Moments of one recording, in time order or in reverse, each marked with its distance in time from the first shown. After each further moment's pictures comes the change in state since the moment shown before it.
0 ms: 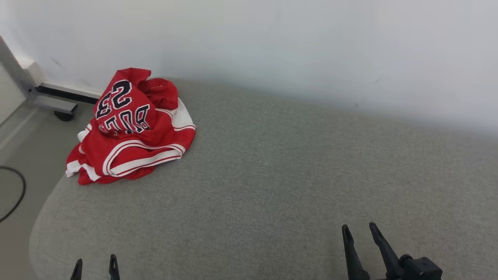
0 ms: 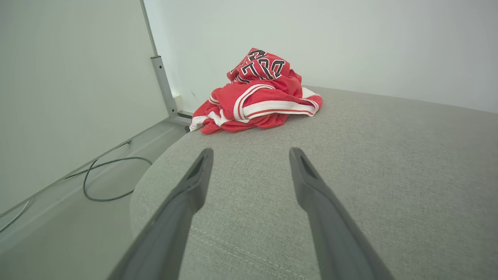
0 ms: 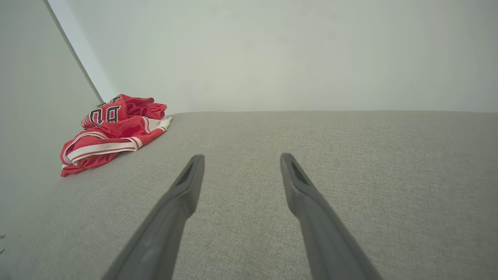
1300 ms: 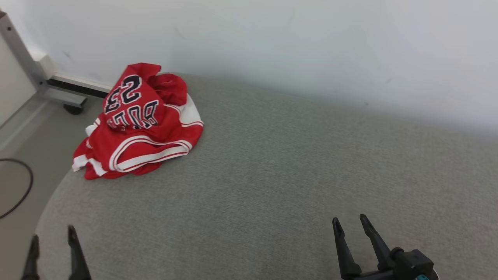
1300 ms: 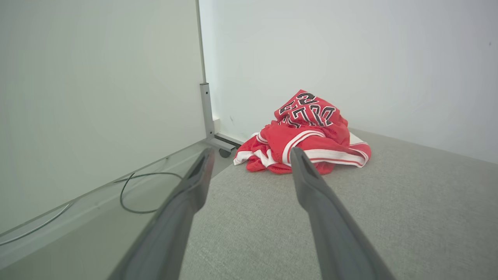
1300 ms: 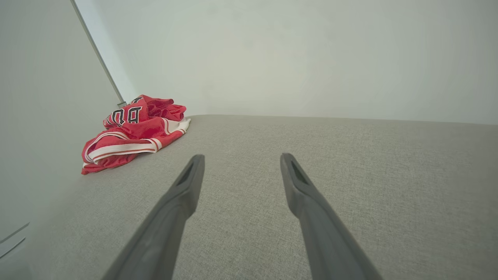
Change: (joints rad) left arm -0.102 0.001 0.120 -0.012 -0.048 0.024 0.000; right arm -0.031 0.000 0.035 -0.004 -0.010 0.000 0.000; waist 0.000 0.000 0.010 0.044
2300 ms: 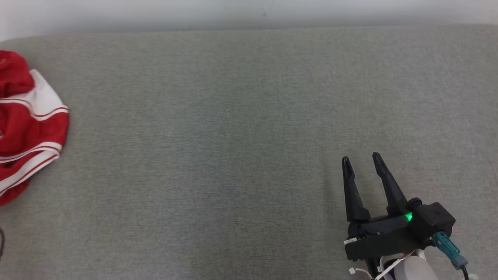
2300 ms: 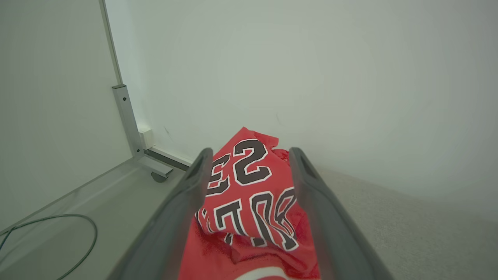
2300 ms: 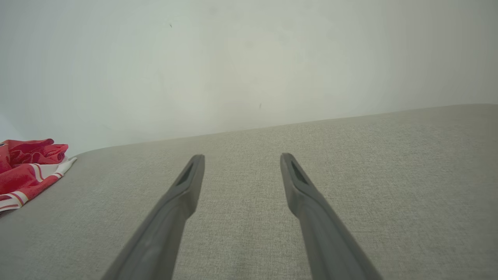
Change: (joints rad) left arm -0.584 0.388 0.088 0.461 -0.342 -0.066 0.030; right arm -0.169 -0.001 -0.036 -0.099 -0.019 0.000 0.000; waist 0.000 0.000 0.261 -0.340
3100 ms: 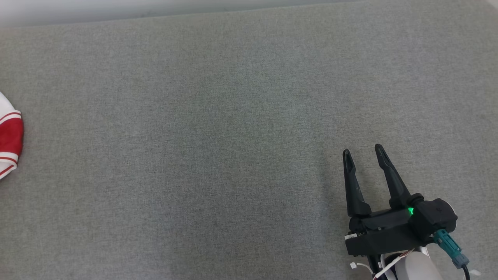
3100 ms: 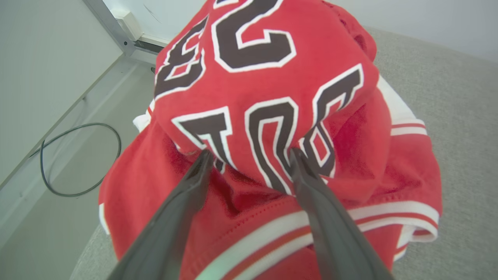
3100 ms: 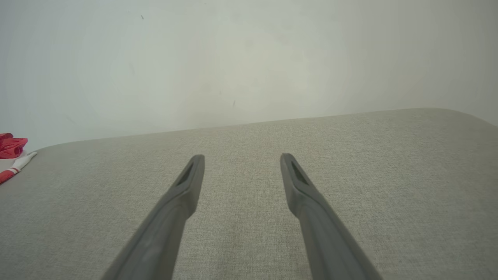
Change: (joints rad) left arm -0.209 0.224 -0.300 0.437 -0.130 0.000 0.331; right arm -0.014 0.000 -0.003 -0.040 -0.048 0.000 0.000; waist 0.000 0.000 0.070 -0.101
